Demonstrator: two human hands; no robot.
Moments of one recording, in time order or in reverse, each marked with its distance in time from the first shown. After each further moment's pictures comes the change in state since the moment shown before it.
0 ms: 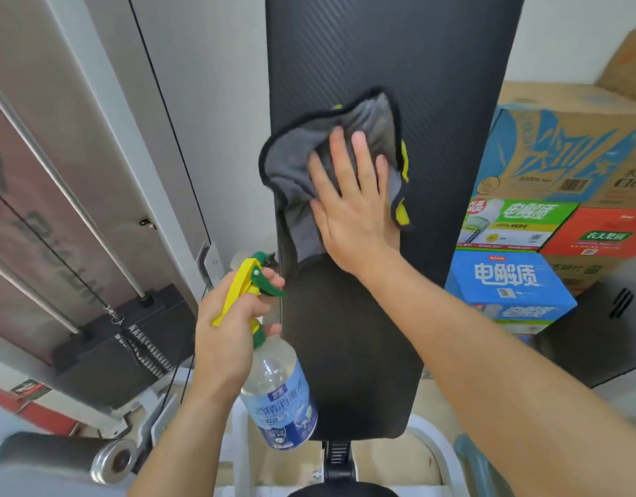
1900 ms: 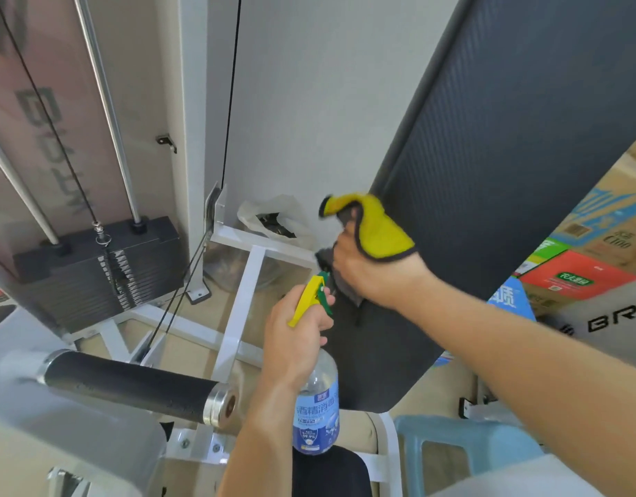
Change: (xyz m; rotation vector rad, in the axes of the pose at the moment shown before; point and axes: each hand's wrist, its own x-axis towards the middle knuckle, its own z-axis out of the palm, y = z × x) left_hand 0.012 -0.089 -0.057 -0.127 -0.085 -0.272; right_hand -0.037 -0.078 0.020 -0.609 -0.569 -0.872
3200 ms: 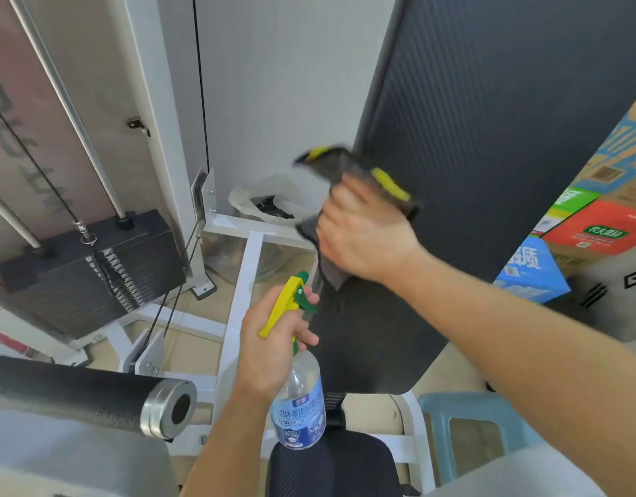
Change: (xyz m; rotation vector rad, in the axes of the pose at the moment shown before) left_hand 0.007 -0.053 -0.021 0.140 -0.035 0.088; right_hand 0.001 -0.024 0.012 0.272 0.384 0.191
